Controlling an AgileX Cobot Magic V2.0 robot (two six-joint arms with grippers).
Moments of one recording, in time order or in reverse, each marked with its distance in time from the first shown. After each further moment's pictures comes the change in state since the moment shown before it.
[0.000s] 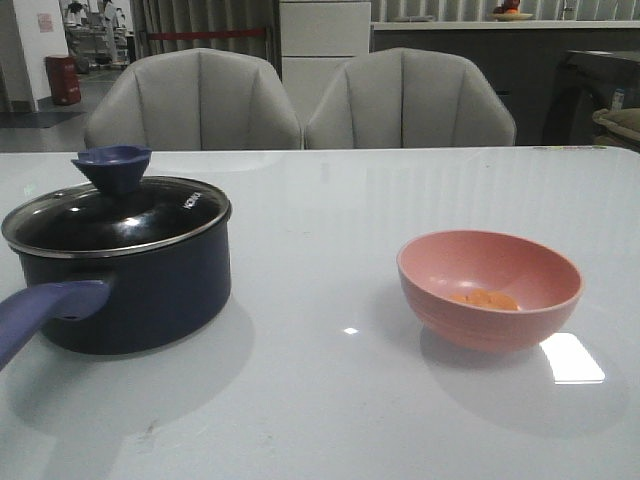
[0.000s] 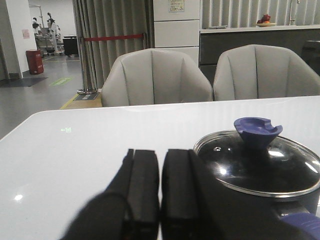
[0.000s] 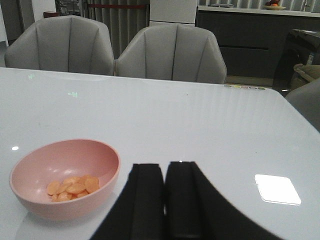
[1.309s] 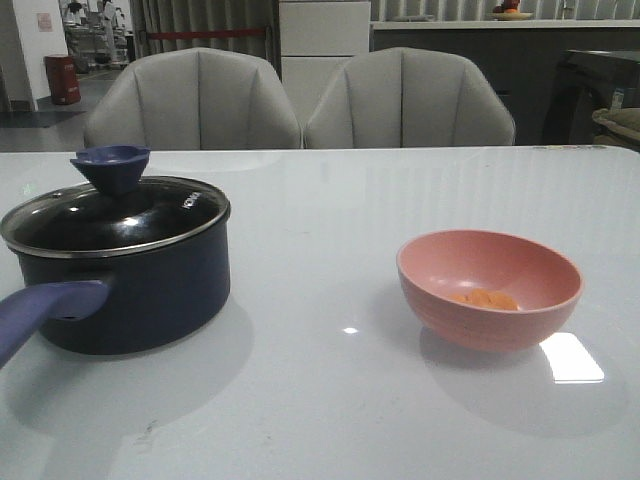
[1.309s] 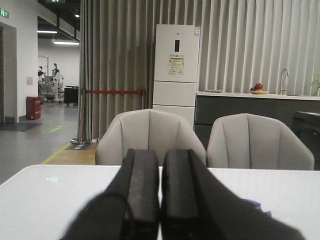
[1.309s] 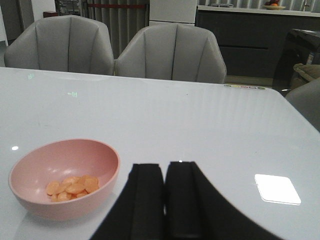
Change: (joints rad) left arm 0.000 0.009 -0.084 -0.089 -0.133 0.000; right arm 0.000 0.000 0.000 0.000 0.000 0.000
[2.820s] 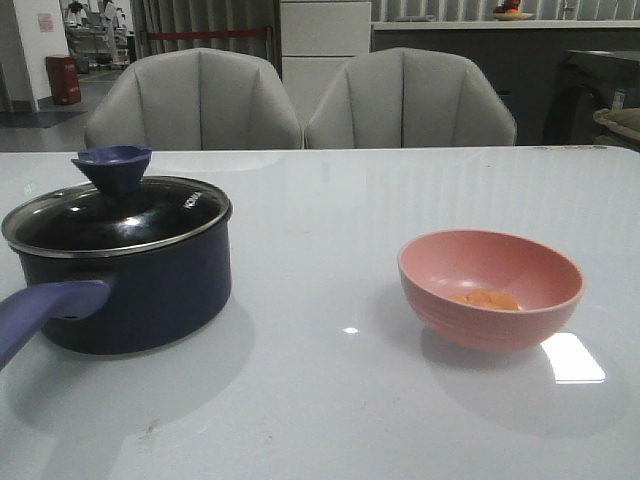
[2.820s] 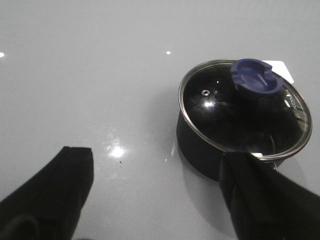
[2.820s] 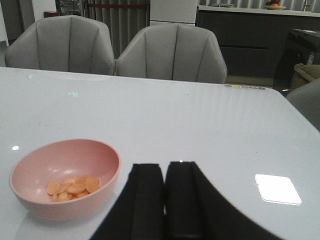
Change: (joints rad) left arm 0.000 0.595 -0.413 -0.028 0.576 -0.001; right arm 0.000 0.000 0.000 0.000 0.000 0.000
